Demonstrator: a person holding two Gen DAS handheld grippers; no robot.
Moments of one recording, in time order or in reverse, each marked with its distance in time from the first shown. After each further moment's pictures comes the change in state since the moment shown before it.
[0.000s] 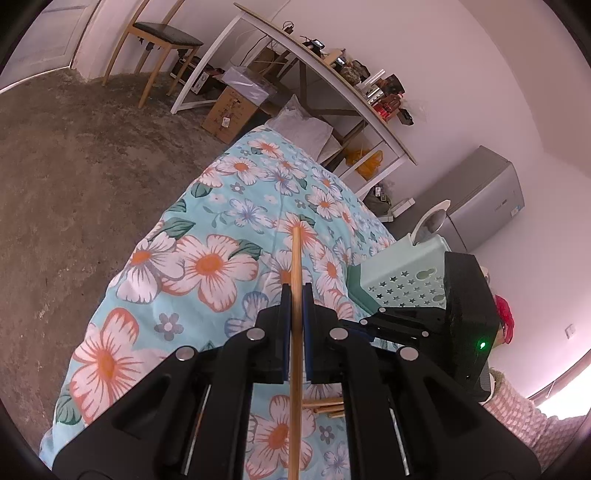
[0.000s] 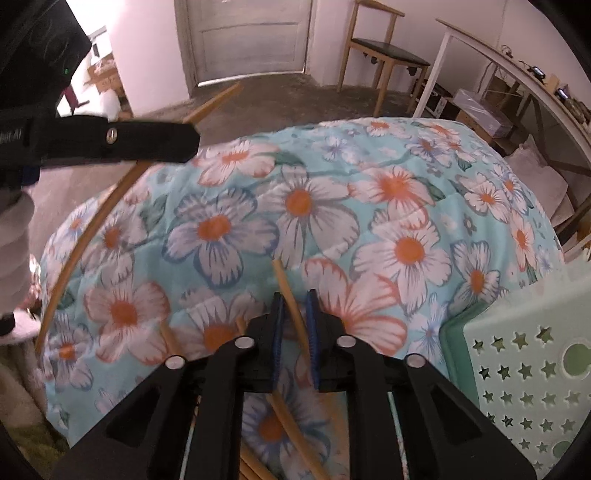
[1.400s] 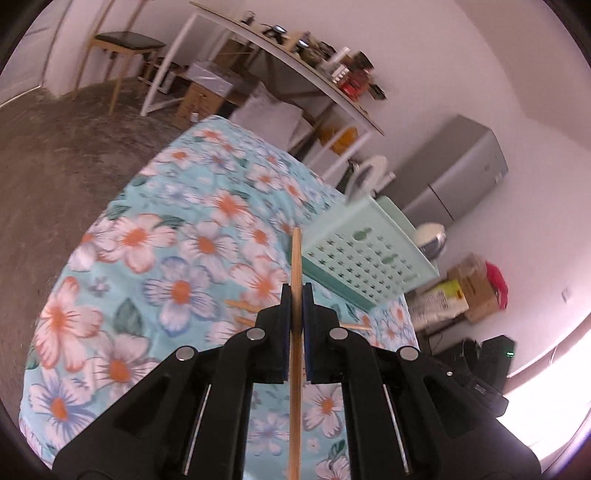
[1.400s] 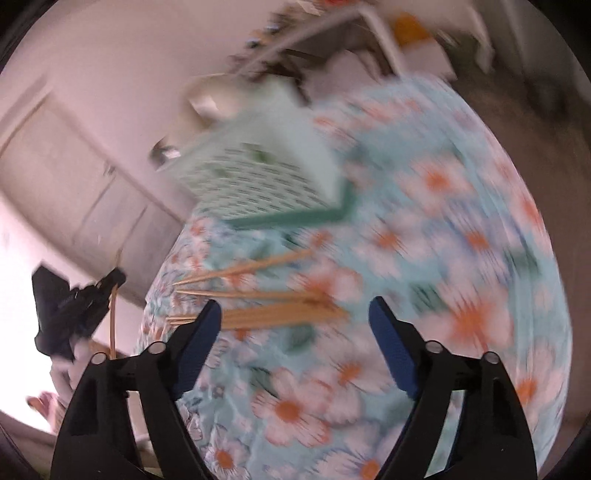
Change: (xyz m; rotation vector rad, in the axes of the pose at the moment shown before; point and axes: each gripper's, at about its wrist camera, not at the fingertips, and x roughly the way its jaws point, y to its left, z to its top) left arm -0.014 -0.069 -0.021 0.099 0.054 -0.032; right arm -0.158 -0.068 -0.243 0.996 -0.404 -0.006
